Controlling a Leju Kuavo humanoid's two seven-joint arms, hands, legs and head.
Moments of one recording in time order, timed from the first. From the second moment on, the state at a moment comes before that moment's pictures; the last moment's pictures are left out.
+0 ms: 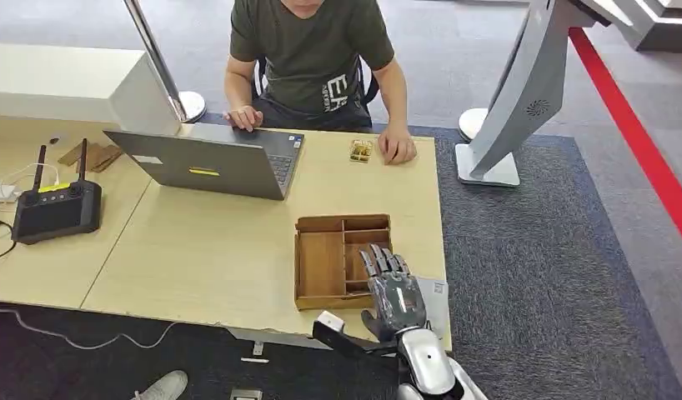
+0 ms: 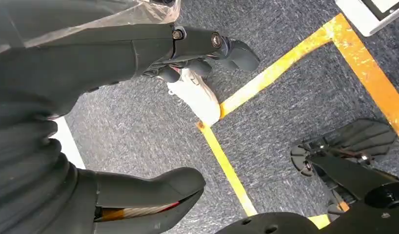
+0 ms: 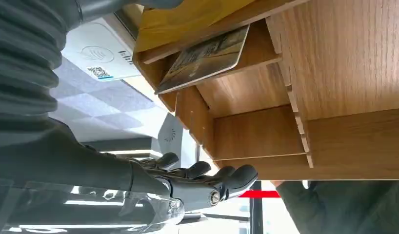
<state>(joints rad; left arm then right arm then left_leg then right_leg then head) -0.17 -0.03 1.05 -0.13 -1.55 -0.18 -0.08 -0.27 0.00 0.74 -1.21 1.05 -0.18 0.23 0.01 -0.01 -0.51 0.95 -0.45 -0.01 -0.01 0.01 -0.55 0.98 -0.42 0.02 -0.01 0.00</state>
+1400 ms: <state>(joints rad) -0.17 -0.03 1.05 -0.13 -1.55 -0.18 -0.08 -0.27 0.01 0.74 -1.25 1.06 -0.11 0.25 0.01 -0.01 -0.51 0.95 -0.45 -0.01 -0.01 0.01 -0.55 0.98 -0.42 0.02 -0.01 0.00</state>
